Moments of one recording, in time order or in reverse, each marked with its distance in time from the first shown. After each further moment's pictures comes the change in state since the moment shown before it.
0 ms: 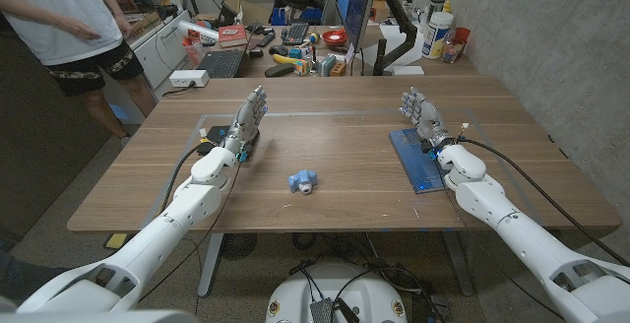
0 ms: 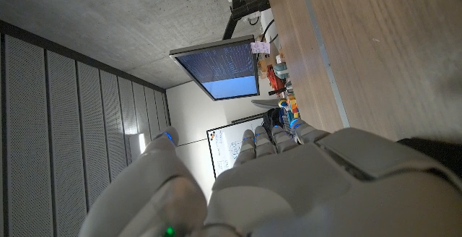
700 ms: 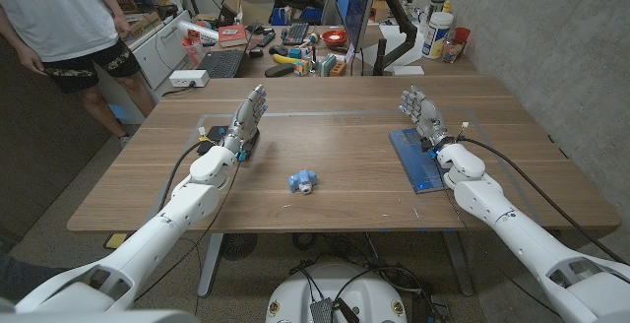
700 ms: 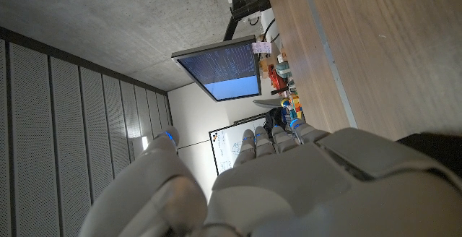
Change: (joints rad) left arm 0.010 0.022 0.010 -0.034 0.016 0.005 0.027; left_hand 0.004 0.004 0.000 0.000 0.000 0.000 0.000 0.000 0.000 -0.005 -0.005 0.003 0.000 0.000 0.000 0.004 0.000 0.000 0.000 0.000 0.005; right arm 0.010 0.005 0.000 0.016 0.005 0.017 0.008; right_hand 0.000 0.000 0.000 0.000 0.000 0.000 0.000 0.000 0.000 0.004 0.004 0.000 0.000 0.000 0.000 0.000 0.000 0.000 0.000 0.000 0.000
